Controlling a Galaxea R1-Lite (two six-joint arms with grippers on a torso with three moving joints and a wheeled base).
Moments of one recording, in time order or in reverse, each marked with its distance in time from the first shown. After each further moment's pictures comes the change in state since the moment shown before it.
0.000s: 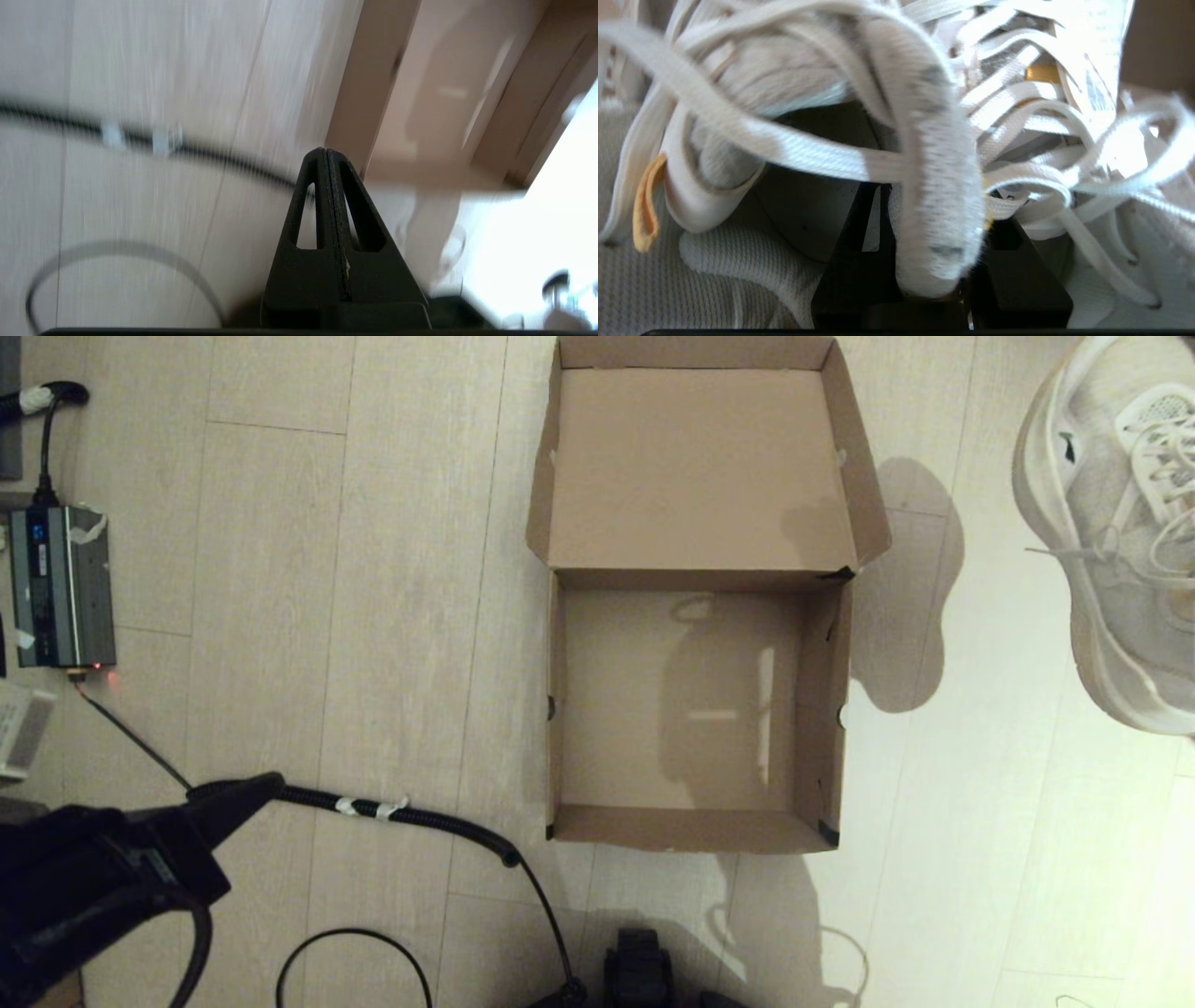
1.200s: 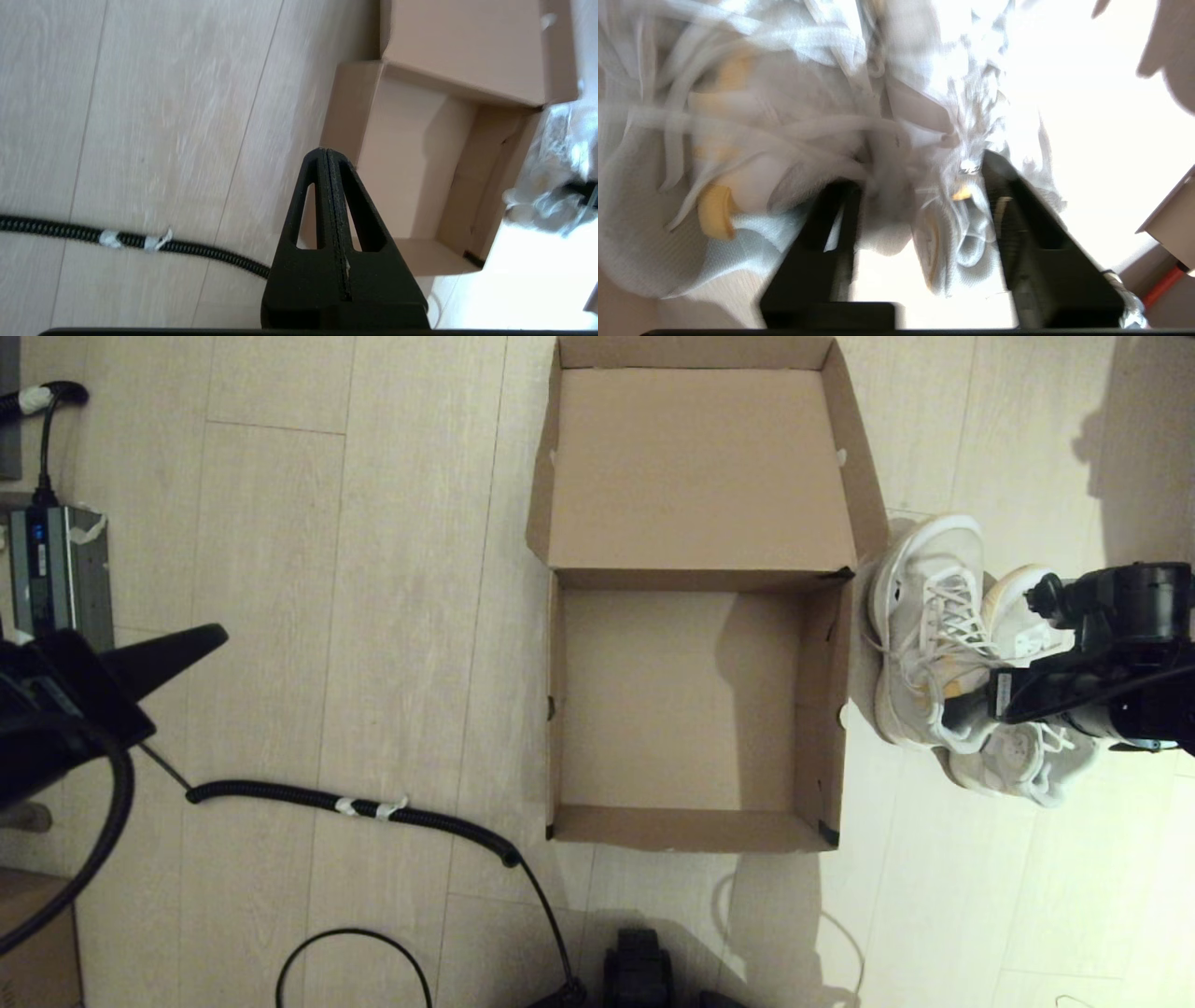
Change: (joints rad) left arm 0.019 -0.007 -0.282 0.116 -0.017 -0.011; right arm -0.063 0.641 0.034 -0.455 0.003 -0.110
